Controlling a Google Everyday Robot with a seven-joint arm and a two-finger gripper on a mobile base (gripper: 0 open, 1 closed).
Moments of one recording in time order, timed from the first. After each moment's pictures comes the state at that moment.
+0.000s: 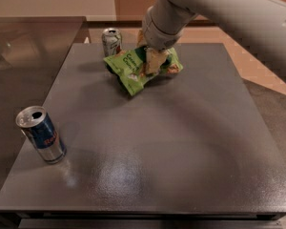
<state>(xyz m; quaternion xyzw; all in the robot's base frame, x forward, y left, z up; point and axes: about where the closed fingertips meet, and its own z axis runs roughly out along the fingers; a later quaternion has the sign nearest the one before) 0.651 -0.013 0.914 -0.82 0.50 -0.11 0.27</state>
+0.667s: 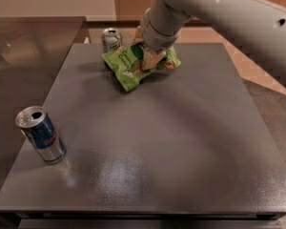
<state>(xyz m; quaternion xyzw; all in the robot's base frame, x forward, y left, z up) 0.659 -0.005 0.908 -0.82 0.50 -0.11 0.27</state>
